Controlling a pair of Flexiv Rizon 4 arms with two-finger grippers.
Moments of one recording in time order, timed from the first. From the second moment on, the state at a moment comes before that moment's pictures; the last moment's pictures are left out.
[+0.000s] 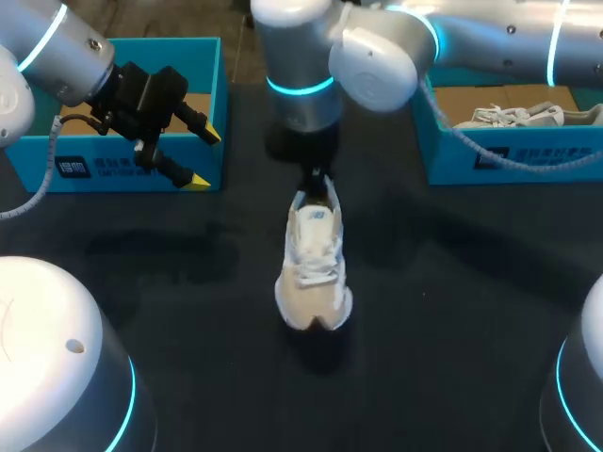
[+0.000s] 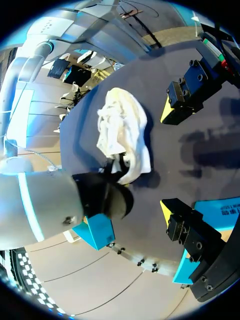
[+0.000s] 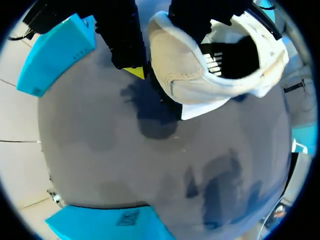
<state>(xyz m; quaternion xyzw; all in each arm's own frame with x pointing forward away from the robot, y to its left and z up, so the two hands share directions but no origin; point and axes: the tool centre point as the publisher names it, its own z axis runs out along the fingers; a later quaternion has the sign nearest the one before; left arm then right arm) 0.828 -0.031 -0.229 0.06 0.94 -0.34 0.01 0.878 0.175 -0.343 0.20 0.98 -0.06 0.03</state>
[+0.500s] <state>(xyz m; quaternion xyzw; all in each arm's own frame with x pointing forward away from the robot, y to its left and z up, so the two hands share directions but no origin) 0.828 -0.031 -0.229 0.06 0.94 -0.34 0.01 0.886 0.155 -0.220 0.24 0.97 -0.06 0.08</state>
